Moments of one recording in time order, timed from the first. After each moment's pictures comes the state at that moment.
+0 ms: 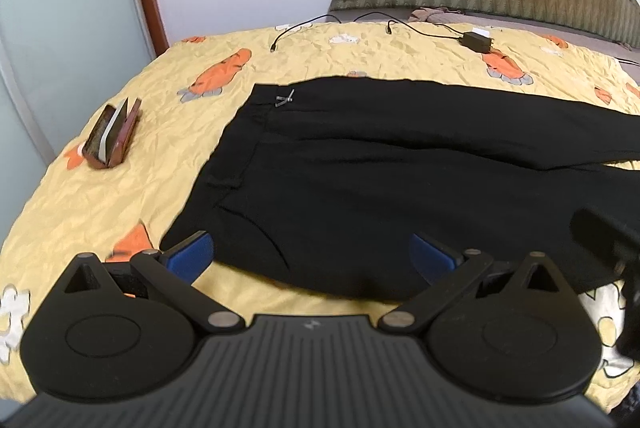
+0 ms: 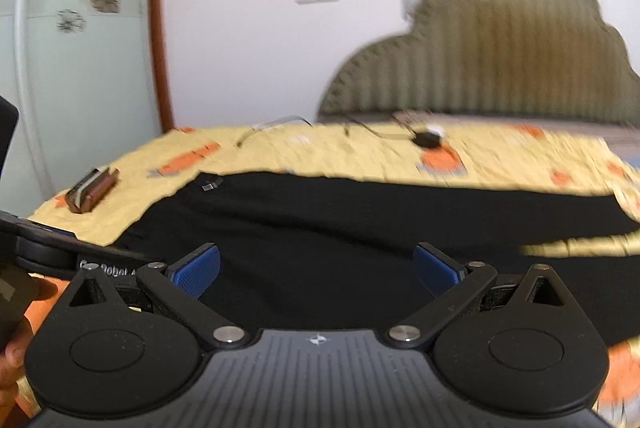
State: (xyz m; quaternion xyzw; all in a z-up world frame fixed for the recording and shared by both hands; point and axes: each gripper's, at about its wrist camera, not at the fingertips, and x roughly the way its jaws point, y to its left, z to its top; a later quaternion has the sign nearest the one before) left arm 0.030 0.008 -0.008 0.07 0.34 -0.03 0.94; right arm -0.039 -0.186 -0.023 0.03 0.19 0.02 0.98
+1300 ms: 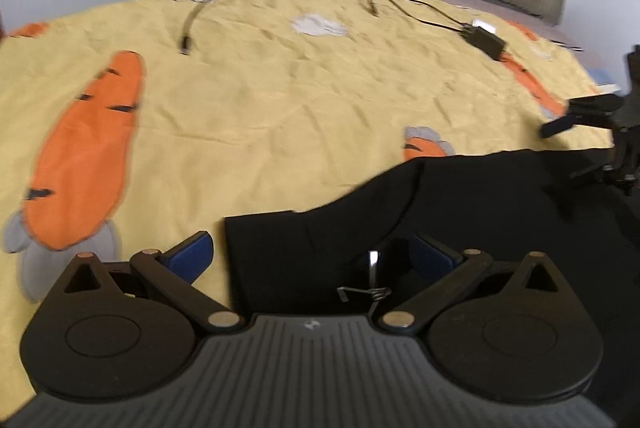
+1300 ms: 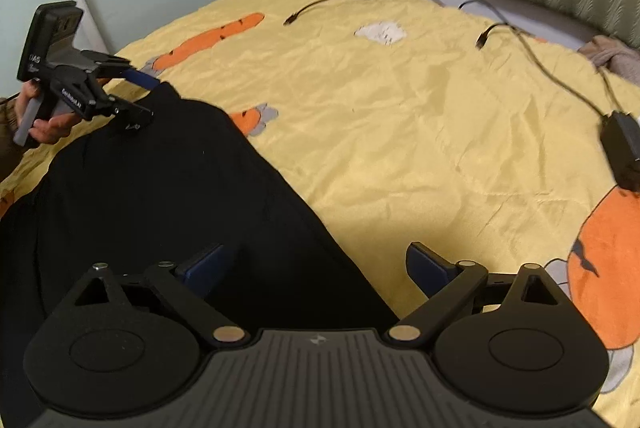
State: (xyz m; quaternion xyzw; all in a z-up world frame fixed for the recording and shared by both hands) left arm 0.416 0.092 -0.073 0.05 0.43 -0.27 0.86; right arm 0.378 -0.305 -0.078 -0.07 0.42 0.33 0.84
